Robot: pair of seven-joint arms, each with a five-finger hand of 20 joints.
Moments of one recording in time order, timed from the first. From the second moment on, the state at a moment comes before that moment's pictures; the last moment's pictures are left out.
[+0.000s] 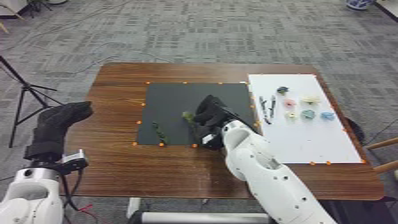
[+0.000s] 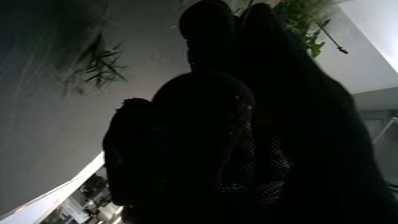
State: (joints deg) left arm 126.5 -47.1 -98.8 -117.3 53.8 24.1 14.8; right arm -77.1 -74.1 54.2 -93.5 -117.3 1.1 21.4
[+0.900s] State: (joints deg) left arm 128.4 -47.9 -100.3 -117.9 54.5 22.1 14.3; right arm -77.3 -65.5 62.7 -95.9 -131.5 6.6 22.7
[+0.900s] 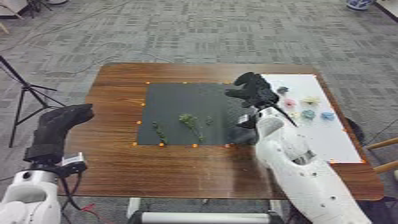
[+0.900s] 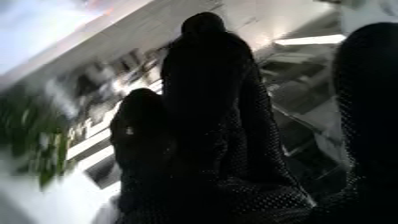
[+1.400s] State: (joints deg) left arm 129.7 -48.7 -100.5 -118.6 55.7 21.9 14.1; right arm -80.3 -58.8 70.7 -93.8 -133.2 -4.4 25.8
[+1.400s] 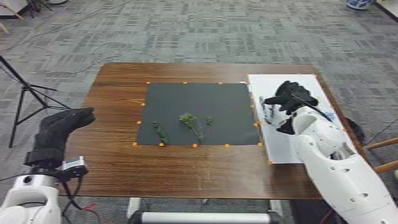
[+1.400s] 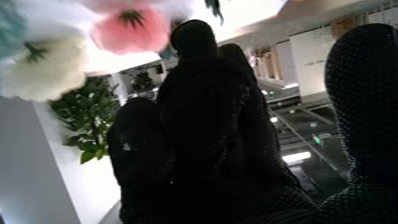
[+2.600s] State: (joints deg) left arm 129.6 -49.1 -100.7 -119.3 54.7 21.2 13.9; right arm -80.6 -57.5 69.9 -98.6 -108.5 3.5 27.7
